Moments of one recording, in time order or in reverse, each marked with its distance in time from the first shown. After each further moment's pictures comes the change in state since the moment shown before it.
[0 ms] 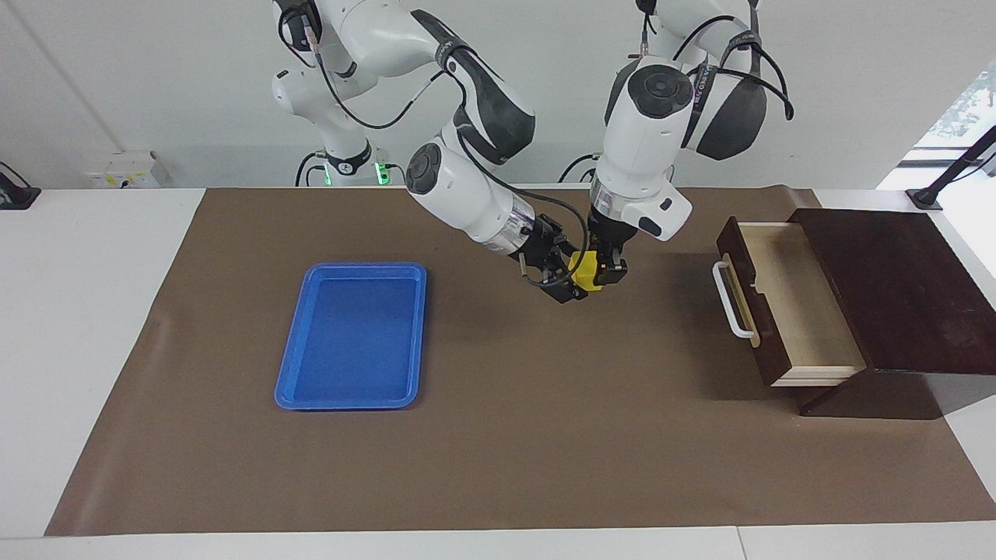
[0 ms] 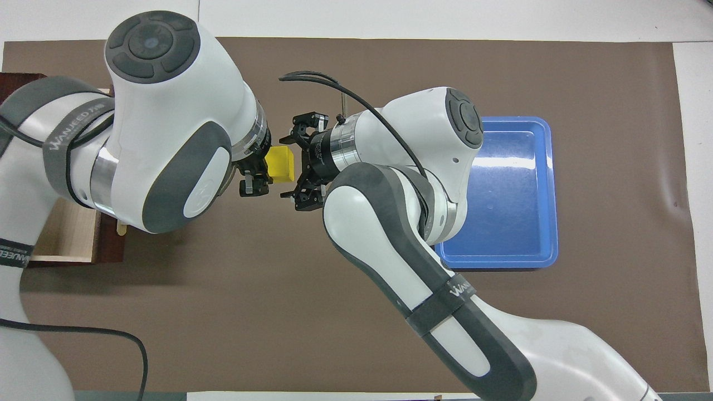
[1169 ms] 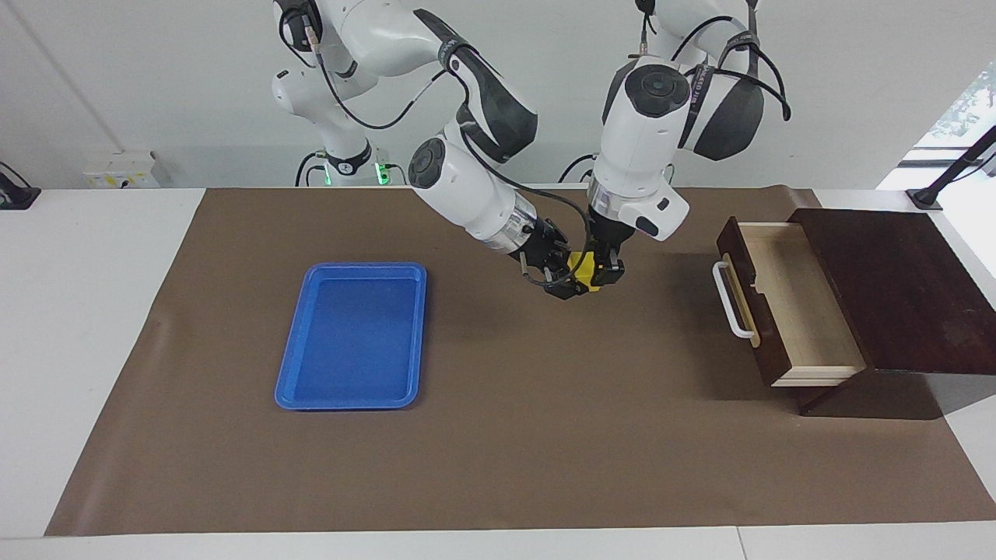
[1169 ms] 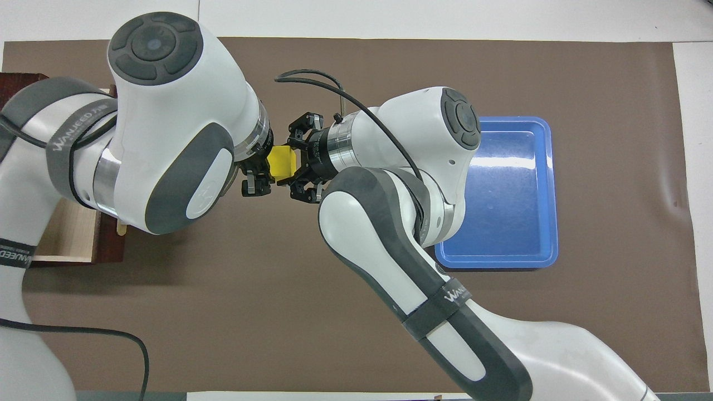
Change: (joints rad) left arm -0.004 0.002 -0.001 0.000 0.000 0.011 -0.001; right arm 0.000 0.002 -0.001 0.009 -0.042 0.015 0.026
